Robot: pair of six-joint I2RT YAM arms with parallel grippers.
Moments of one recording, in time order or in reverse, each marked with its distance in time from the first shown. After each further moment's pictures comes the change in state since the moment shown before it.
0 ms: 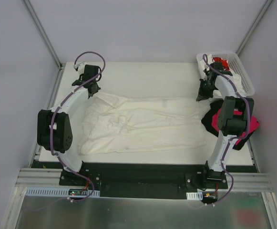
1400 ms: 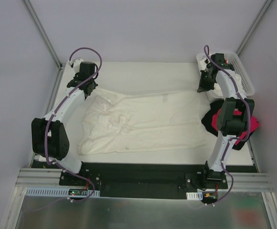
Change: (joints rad) left arm 0.000 -0.112 -0.011 -0.004 -0.026 0.008; right arm 0.021 -0.011 0.139 -0.038 0.034 0.000
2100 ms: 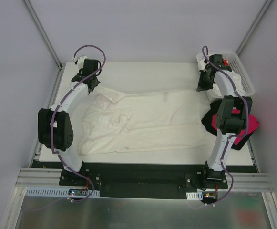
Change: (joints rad) left arm 0.000 0.127 0.103 0.000 -0.004 0.019; right arm 0.000 0.050 0.018 0.065 0.015 -0.003
